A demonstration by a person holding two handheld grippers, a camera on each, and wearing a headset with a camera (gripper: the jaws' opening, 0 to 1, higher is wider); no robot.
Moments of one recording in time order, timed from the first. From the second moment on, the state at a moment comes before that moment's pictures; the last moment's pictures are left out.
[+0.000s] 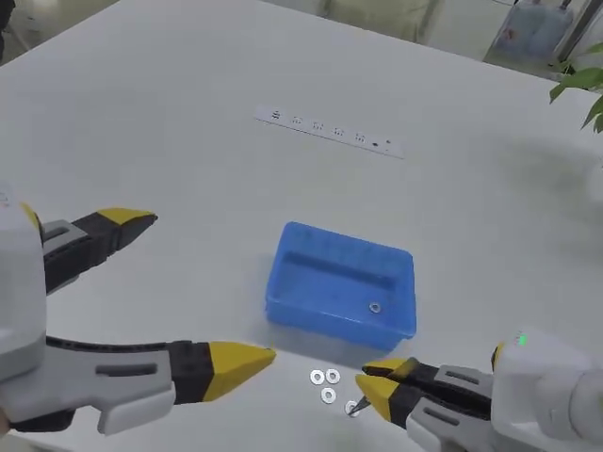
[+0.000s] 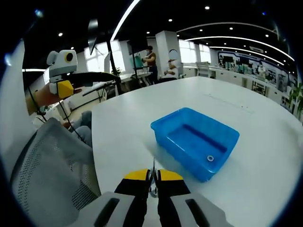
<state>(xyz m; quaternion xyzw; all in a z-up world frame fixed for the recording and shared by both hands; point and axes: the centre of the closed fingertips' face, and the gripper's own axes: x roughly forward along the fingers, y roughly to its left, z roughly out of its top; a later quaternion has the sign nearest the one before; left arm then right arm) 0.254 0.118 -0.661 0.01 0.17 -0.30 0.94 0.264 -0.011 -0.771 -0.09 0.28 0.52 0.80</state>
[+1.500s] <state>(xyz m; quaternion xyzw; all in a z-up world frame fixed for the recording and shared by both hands) 0.256 0.105 -0.664 0.02 0.18 -0.32 0.93 0.254 -0.004 -0.772 -0.15 0.26 0.54 0.79</state>
